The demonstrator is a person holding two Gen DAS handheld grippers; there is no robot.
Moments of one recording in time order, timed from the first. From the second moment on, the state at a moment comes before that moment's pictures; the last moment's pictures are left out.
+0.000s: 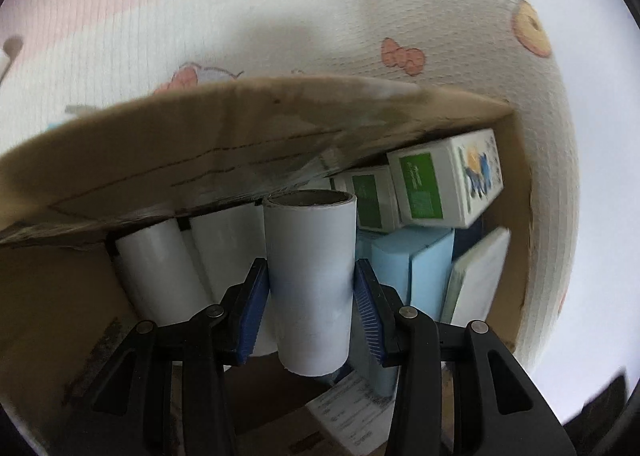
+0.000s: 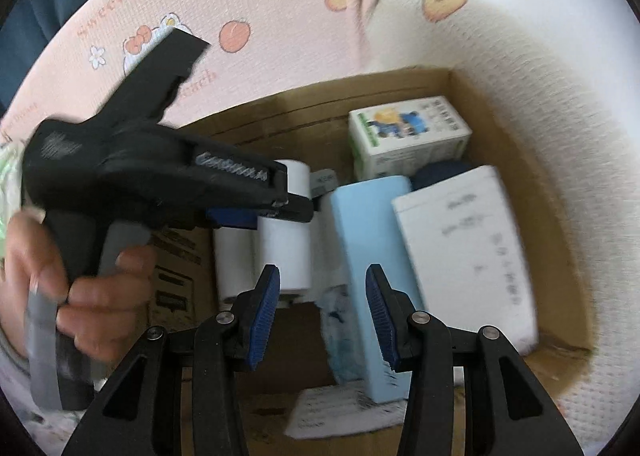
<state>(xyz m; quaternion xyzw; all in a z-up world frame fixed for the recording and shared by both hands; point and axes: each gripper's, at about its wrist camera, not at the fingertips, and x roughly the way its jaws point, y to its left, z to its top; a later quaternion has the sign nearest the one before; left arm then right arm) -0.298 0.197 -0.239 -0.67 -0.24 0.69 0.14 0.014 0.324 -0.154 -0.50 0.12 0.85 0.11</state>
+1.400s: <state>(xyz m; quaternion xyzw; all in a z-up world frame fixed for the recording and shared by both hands) -0.281 0.147 -0.180 -0.59 -0.16 0.78 0.17 -0.066 0.305 -0.209 -0.60 0.12 0.78 0.10</state>
